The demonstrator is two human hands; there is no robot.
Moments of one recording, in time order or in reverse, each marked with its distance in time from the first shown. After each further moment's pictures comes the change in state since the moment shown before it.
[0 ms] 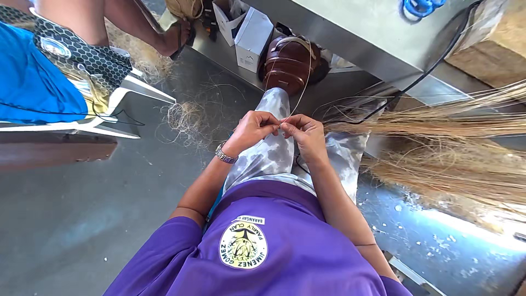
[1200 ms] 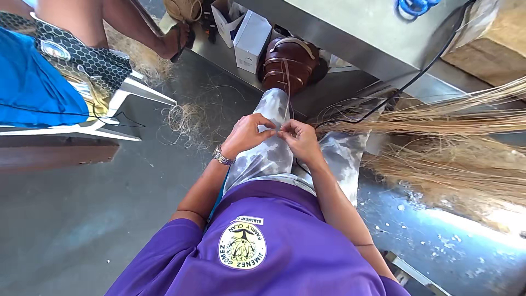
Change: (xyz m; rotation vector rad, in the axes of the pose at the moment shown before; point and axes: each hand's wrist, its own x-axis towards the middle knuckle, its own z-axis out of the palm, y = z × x) left_hand -0.002 -0.009 -0.006 0.467 -0.027 0.008; right_hand 0.000 0.010 -0.010 -0.537 -0.146 0.029
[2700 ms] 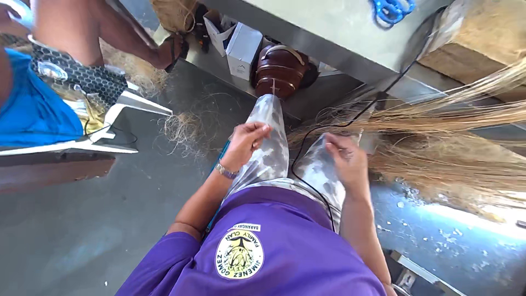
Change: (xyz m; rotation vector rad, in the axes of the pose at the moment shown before) left_hand -0.017 0.020 0.023 -0.950 0.146 -0.214; right_hand -0.078 0.021 -0.073 -0.125 0.336 0.136
